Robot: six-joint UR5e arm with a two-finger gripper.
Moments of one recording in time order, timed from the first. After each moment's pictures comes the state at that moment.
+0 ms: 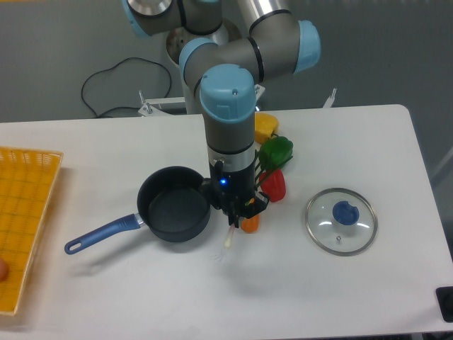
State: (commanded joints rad) arm 2.40 -1.86 -1.55 -1.01 1.50 0.72
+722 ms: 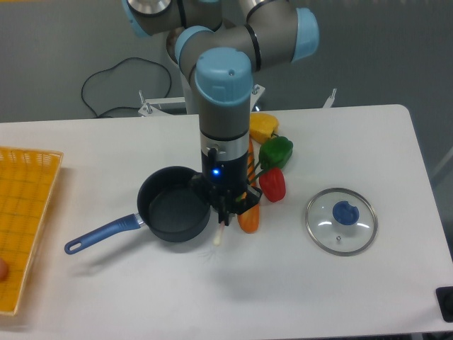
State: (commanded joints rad) arm 2.33 -1.82 -1.54 -1.00 1.42 0.65
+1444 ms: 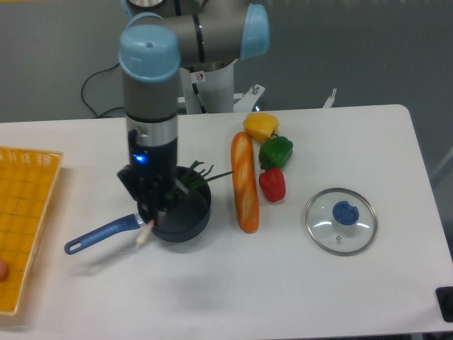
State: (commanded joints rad) arm 2.20 -1.77 -1.57 -0.94 1.36 0.58
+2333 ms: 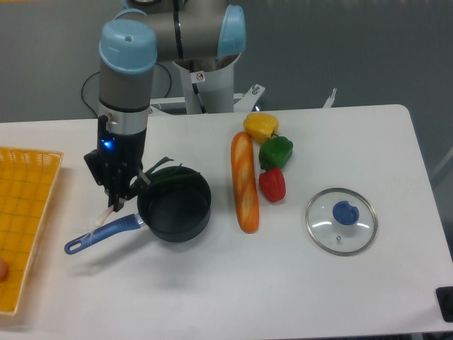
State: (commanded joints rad) arm 2.18 -1.77 -1.68 -0.83 1.27 0.58
